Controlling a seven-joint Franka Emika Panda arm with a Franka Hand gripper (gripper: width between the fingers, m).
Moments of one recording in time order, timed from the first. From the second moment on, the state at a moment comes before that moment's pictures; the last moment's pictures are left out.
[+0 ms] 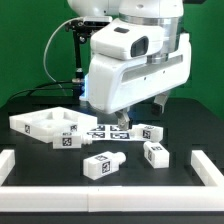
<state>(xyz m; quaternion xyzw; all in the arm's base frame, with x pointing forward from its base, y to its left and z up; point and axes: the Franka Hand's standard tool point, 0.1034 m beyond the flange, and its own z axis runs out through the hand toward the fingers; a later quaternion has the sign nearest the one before) 0.608 0.022 0.116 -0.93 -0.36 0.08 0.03</state>
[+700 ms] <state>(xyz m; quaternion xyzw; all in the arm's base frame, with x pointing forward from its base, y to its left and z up) 0.591 0.016 0.091 -0.93 -0.37 0.03 0.01</state>
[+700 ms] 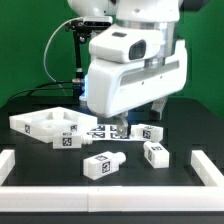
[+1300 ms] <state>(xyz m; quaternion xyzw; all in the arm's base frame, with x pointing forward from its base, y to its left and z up) 0.566 0.038 0.074 -0.95 -0.32 0.04 0.01</state>
